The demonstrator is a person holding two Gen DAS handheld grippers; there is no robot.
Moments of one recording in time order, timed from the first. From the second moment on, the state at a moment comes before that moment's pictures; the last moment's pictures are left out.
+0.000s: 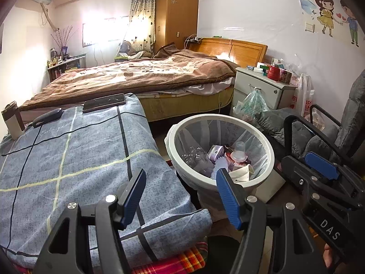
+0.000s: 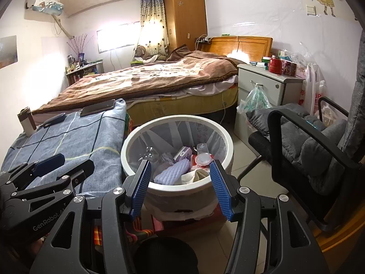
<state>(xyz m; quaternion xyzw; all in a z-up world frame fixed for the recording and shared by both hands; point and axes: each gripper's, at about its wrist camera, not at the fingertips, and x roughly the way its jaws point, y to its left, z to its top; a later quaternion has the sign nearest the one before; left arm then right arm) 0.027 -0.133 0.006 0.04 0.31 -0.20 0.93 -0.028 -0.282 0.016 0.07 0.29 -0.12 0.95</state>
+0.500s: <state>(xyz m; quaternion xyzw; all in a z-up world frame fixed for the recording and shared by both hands) 0.022 -0.131 0.010 0.04 0.30 -0.19 0.93 -0.033 -0.280 0.018 0.07 0.29 -0.12 0.95</state>
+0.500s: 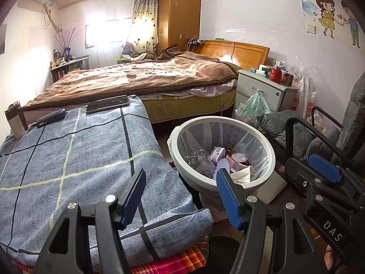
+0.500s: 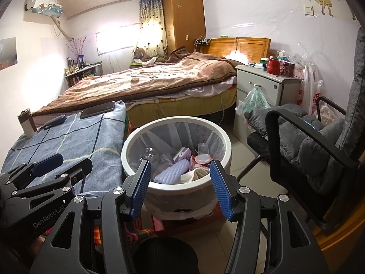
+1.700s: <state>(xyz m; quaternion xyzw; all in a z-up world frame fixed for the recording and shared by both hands) 0.020 -0.131 0.015 0.04 0.30 -0.19 0.93 -0.035 -0.280 0.021 0.07 0.29 -0.13 0.95</state>
